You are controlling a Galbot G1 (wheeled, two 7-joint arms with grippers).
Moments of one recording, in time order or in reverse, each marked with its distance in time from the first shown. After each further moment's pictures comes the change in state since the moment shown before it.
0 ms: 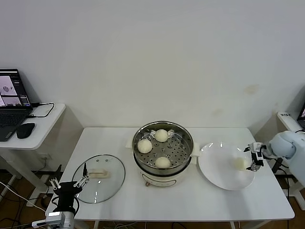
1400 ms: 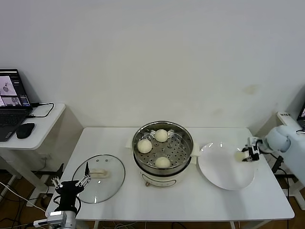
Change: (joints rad) left arm -0.003 0.002 0.015 -0.016 0.004 0.008 0.000; right arm 0.139 0.020 -0.099 -0.022 0.049 -0.033 -0.034
